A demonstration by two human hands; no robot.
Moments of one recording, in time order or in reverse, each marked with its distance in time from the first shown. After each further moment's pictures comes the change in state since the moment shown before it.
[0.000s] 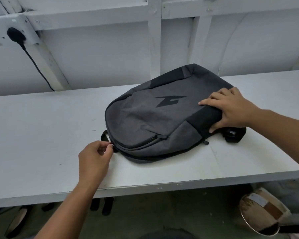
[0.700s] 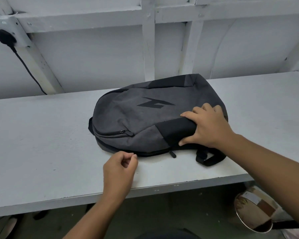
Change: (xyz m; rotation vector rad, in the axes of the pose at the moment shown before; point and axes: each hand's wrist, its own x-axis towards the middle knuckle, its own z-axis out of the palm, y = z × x) left_hand -0.051 0.028 0.042 -0.212 -0.140 0.060; right_hand -0.009 -0.096 0.002 0.058 0.118 0.254
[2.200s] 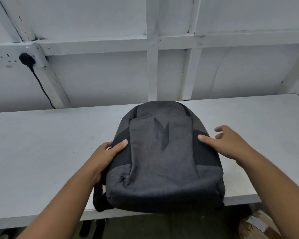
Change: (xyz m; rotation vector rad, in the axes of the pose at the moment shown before) left_hand 0.096 0.021 -0.048 -0.293 -0.338 -0.526; right_hand -0.024 0.023 -0.041 0.828 -0.151 0.727
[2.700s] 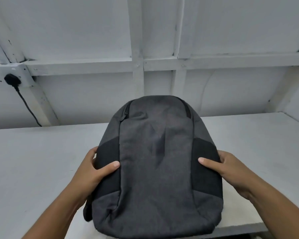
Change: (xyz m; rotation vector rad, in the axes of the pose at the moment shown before) left_hand -0.019 0.025 0.036 -0.006 -0.007 0.411; right_hand 0.024 0.051 -0.043 0.483 -0.311 -0.184
